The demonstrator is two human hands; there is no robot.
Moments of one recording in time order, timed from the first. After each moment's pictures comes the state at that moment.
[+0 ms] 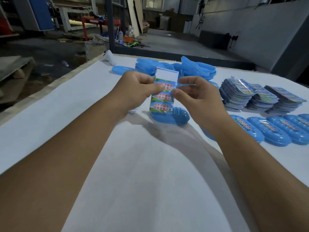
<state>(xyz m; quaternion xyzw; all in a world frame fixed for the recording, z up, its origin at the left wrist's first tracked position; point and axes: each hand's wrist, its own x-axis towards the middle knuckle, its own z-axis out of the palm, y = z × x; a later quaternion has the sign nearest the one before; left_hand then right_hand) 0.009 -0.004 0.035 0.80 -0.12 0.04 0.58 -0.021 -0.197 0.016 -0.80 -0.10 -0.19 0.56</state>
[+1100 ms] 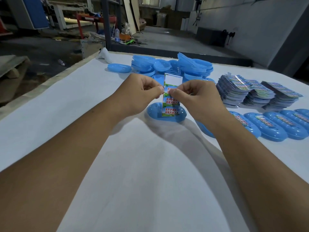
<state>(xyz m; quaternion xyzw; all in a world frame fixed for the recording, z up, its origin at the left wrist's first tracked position) 0.009 -0.014 0.022 0.85 -0.21 0.09 0.48 -0.023 -0.200 0.018 -0.83 -0.04 -0.21 0.51</state>
